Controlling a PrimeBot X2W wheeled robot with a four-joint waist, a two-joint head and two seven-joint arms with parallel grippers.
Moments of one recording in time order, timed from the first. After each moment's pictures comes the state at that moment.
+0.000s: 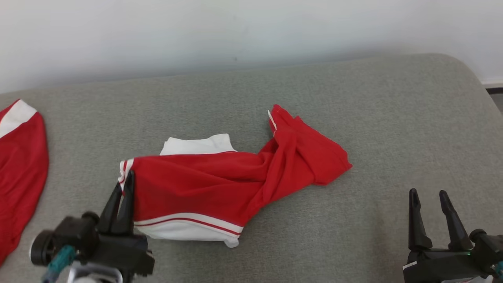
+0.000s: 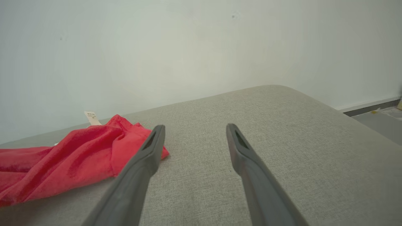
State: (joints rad) left arm -0.17 0.23 -0.14 0.08 -0.31 -0.06 -0.18; right arm -0.04 -0.11 -0.06 0.18 0.29 0.13 -0.26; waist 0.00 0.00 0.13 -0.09
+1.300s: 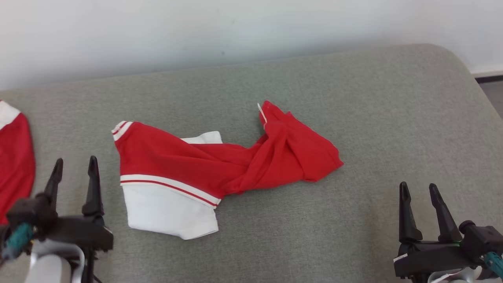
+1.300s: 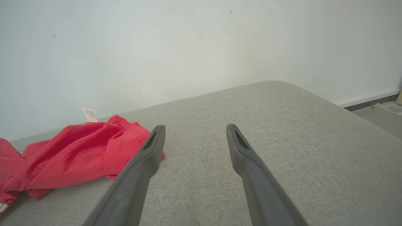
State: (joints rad) left arm -0.38 0.29 -0.03 0.47 -0.35 -0.10 -0.26; right arm -0.10 -0.09 -0.04 0.23 0.28 0.13 -0.26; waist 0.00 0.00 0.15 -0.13
